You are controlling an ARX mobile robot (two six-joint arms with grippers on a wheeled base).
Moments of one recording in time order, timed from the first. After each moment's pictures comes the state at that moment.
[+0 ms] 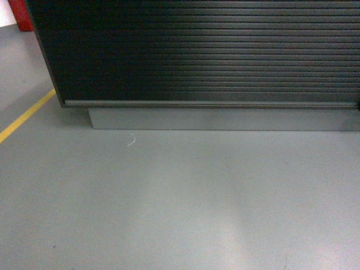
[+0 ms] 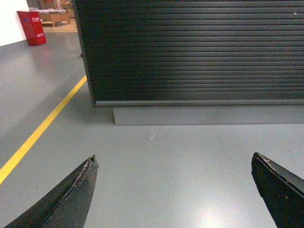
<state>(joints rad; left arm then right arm) 0.00 0.01 0.01 0.00 0.00 -0.01 0.00 0.00 0.01 -0.01 0.00 0.00</state>
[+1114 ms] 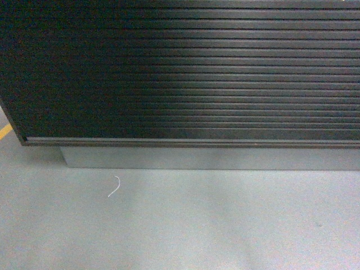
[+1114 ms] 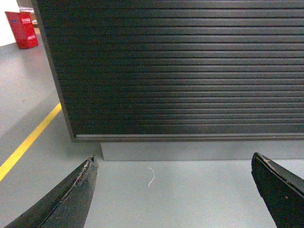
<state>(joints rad) 0.00 0.01 0.01 0.00 0.00 -0.01 0.00 0.00 0.01 0.00 0.00 0.00</state>
